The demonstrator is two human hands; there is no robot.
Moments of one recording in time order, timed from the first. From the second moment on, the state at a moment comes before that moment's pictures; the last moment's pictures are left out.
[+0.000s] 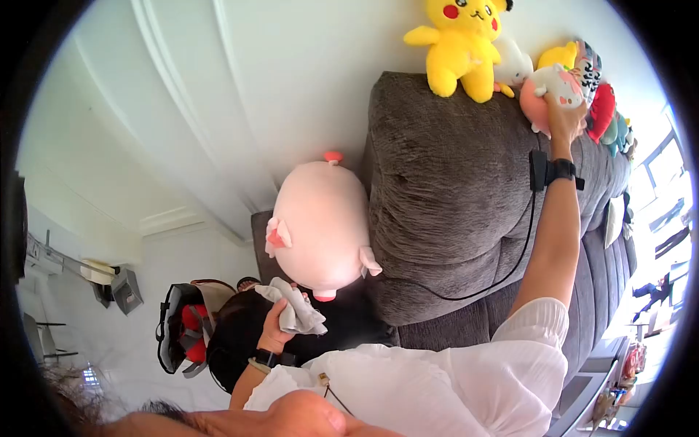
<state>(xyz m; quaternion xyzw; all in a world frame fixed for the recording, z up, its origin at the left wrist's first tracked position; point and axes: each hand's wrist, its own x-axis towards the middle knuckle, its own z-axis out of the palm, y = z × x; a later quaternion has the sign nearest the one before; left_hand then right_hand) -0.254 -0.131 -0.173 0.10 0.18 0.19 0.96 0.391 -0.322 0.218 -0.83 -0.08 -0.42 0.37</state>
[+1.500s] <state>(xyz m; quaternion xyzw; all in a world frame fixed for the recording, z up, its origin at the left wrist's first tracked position) -0.260 -0.131 -0.182 0.09 0.18 0.23 0.95 0.359 -0.302 0.218 -0.66 -0.14 -0.51 0.53</state>
